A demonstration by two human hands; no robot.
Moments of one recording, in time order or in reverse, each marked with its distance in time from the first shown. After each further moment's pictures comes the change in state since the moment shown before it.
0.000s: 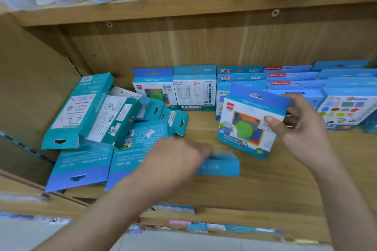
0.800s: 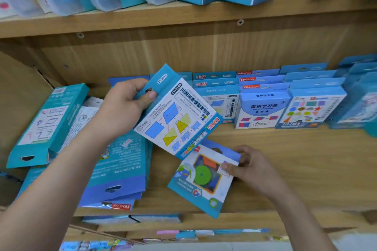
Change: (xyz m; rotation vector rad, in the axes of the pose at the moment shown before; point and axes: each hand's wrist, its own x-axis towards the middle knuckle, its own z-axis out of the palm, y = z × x) left_hand 0.035 -0.066 -0.039 -0.964 0.498 -0.350; right_hand -0.043 0.046 0.025 -0.017 -0.319 0.343
